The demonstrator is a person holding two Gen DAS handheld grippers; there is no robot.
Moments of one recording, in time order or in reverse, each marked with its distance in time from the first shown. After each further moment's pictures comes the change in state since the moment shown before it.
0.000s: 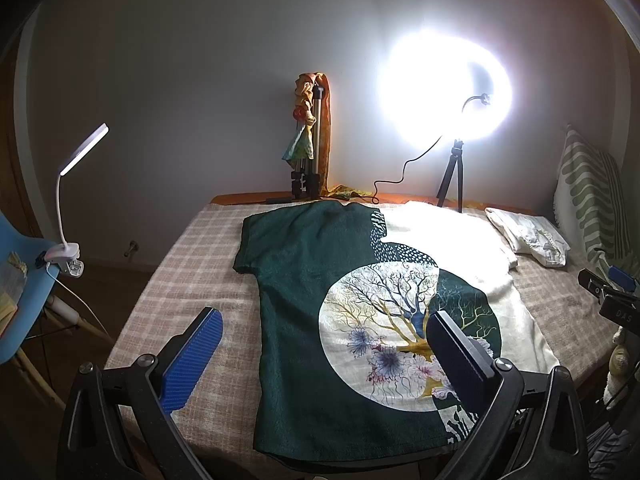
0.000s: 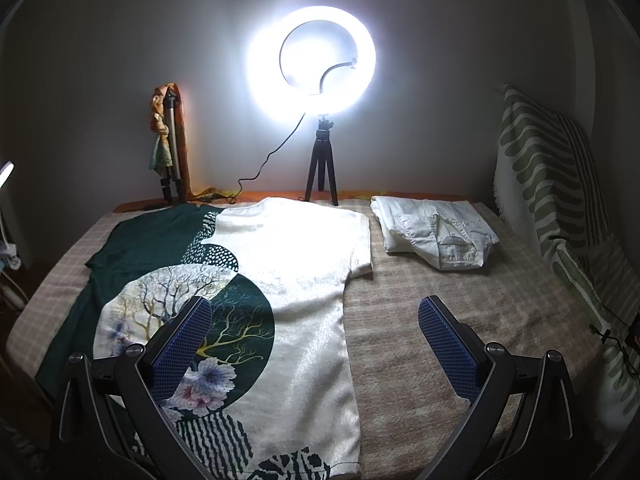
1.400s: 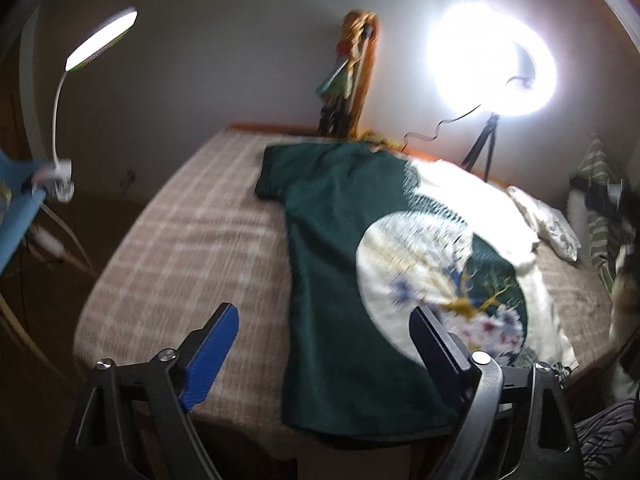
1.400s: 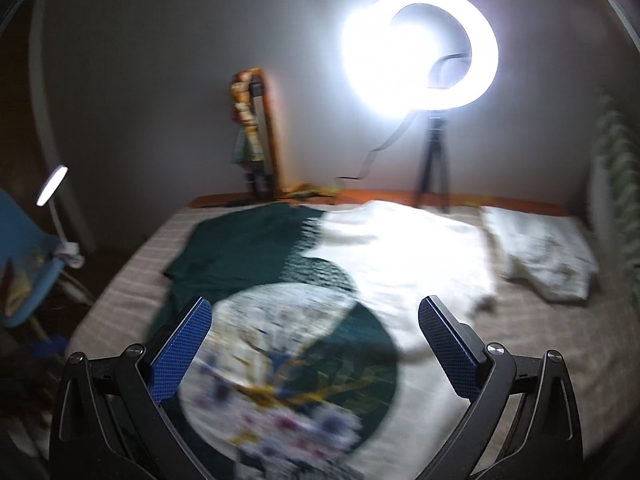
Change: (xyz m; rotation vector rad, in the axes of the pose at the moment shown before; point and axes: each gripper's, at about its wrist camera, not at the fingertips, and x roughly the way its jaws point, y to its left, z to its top) left arm 0.055 0.069 -0.050 -0.166 0.198 -0.036; right arm 0.049 0.092 0.060 -0.051 0.084 0.313
